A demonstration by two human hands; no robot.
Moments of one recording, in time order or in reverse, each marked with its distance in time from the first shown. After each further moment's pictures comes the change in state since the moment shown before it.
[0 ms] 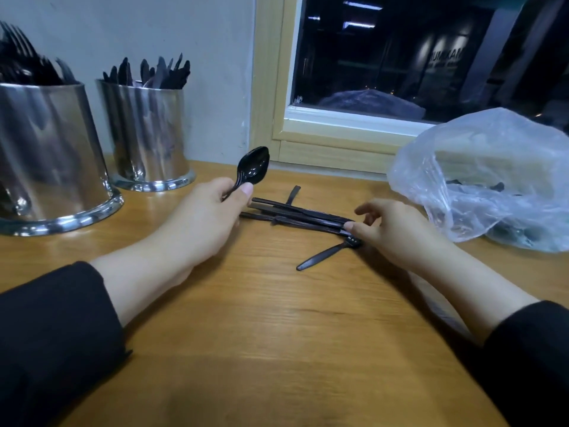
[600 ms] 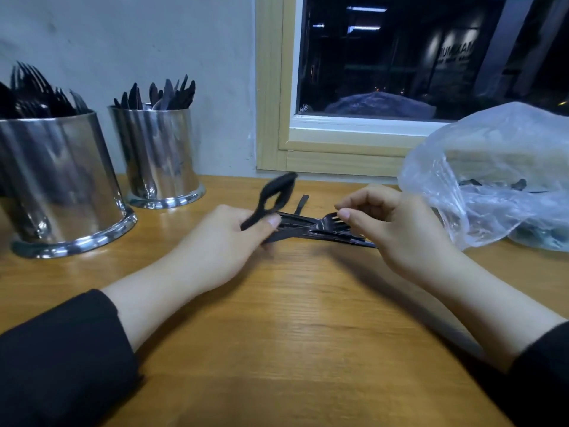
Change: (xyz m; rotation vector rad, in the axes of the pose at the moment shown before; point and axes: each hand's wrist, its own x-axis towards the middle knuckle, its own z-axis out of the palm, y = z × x) left_hand -0.013 0.019 0.002 0.279 -0.131 0.050; right_hand -0.016 -0.032 -0.005 0.633 0.148 -0.219
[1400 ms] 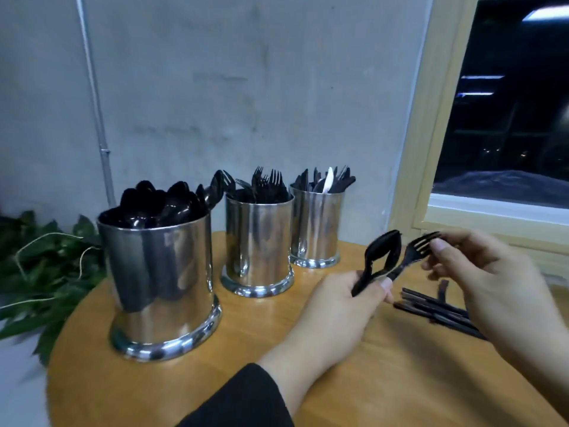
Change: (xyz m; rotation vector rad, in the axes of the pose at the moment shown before) left_hand -0.051 -0.013 -0.068 -0.366 0.131 0.005; right_hand 0.028 -0.114 0.076 0.188 0.105 -0.135
